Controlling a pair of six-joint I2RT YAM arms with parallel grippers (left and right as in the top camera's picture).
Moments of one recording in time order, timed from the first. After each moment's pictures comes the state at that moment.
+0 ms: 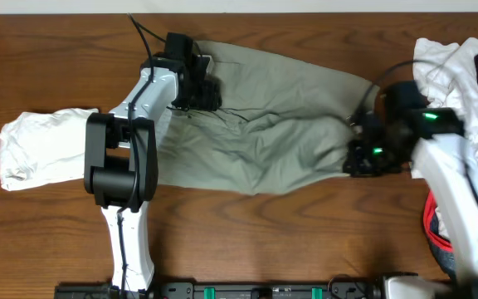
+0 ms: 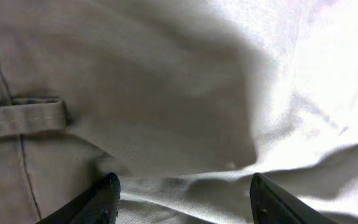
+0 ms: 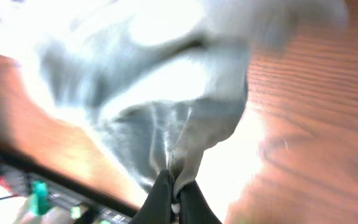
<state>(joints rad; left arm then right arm) -0.16 2.24 1.66 -0.69 0.30 -0.02 0.07 1.43 1.22 -1.25 -0.34 0.00</state>
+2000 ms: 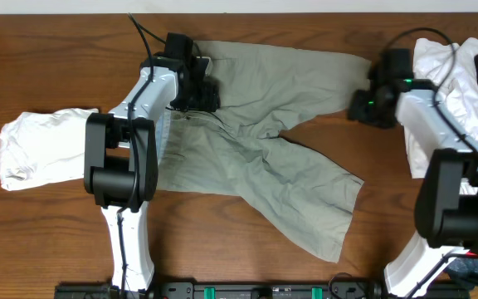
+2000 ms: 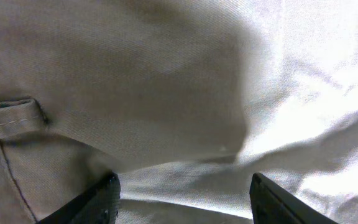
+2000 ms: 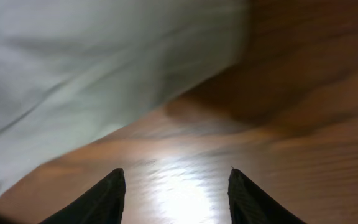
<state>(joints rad) -0.16 2.24 1.67 -0.73 0.28 -0.02 -0.05 1.93 1.33 -0.64 -0.12 0.26</state>
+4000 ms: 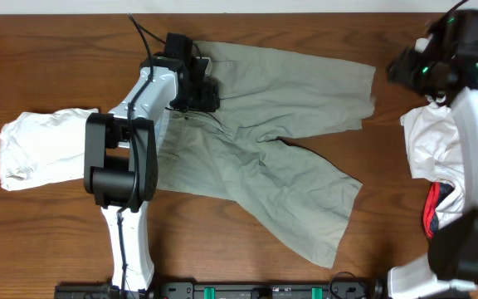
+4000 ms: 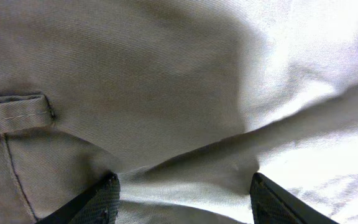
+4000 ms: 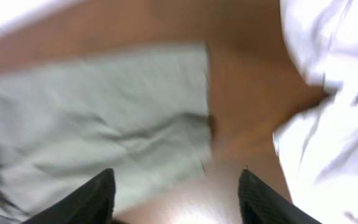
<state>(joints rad) -0.16 2.24 1.67 -0.73 0.28 -0.02 -0.14 1.77 1.56 -0.88 -0.16 0.25</state>
